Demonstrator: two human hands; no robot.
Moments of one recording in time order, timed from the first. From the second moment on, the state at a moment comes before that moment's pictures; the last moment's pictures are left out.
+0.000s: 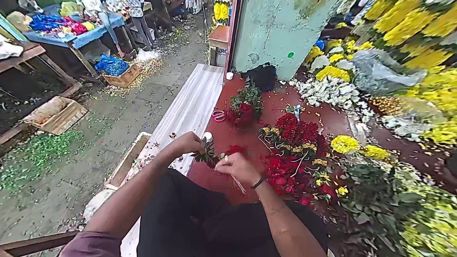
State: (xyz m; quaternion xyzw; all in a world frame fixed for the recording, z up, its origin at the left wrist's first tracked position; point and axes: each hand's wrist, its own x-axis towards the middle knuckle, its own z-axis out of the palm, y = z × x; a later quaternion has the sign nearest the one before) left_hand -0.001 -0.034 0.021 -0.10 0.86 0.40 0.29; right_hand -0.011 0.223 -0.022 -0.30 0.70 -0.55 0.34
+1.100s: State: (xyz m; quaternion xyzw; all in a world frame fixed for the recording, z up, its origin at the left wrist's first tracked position) left_hand 0.076 -0.053 -0.084 -0.33 0.89 0.30 0.12; right_hand -0.019 0.170 -0.178 -0.01 0.94 -0.05 0.34
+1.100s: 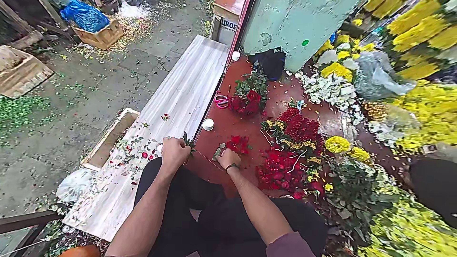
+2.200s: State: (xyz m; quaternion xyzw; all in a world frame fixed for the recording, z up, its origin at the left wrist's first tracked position) left_hand 0.076 -0.056 -0.092 -0.29 0.88 0.35 0.14; right_hand -0.034 0.258 -0.050 -0.03 0.71 -0.66 0.26
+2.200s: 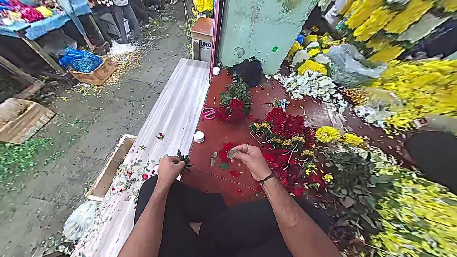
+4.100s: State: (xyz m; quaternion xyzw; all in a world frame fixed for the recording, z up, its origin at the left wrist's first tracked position) left_hand 0.075 -0.055 -0.089 -0.30 0.89 0.33 0.11; right_hand -0.022 0.249 -0.060 -0.05 0.68 -0.69 0.24
